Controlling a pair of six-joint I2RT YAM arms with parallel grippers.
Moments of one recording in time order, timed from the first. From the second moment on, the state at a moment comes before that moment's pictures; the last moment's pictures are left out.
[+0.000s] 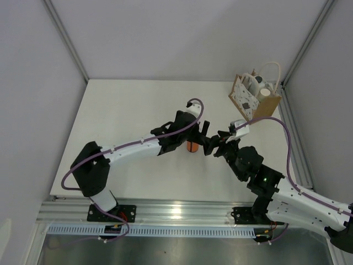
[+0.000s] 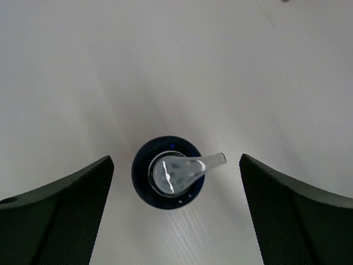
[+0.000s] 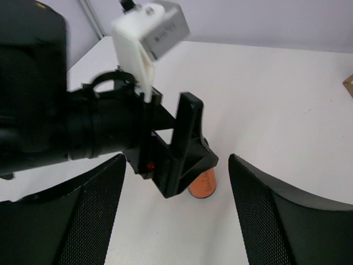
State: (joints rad) left arm -0.92 1.67 1.21 -0.13 -0.31 -0.31; right arm 1.01 0.76 0.63 0.11 0.55 0.25
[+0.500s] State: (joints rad) left arm -0.86 1.32 1.18 -0.31 -0.28 -0.37; right arm 1.01 0.84 0.61 0.31 0.35 0.20
